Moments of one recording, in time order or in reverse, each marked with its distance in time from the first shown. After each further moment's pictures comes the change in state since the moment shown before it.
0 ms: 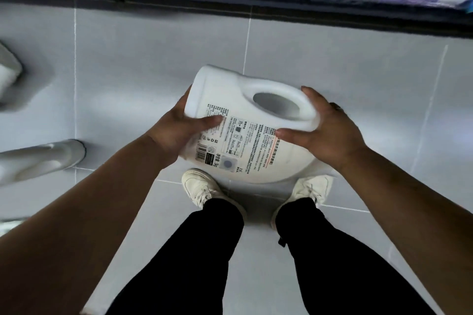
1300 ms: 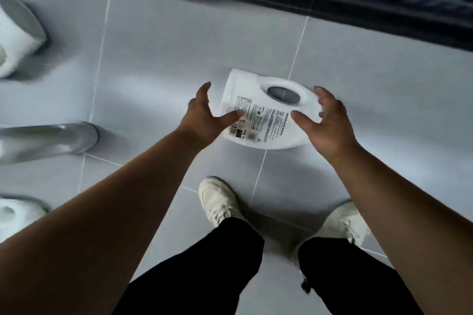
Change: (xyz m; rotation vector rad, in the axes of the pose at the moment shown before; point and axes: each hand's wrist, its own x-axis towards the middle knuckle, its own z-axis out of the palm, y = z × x) left_hand 0.071 -0.048 -0.061 0.432 0.432 -0.085; right_hand 0.108 -0.027 0.101 0.162 0.087 -0.049
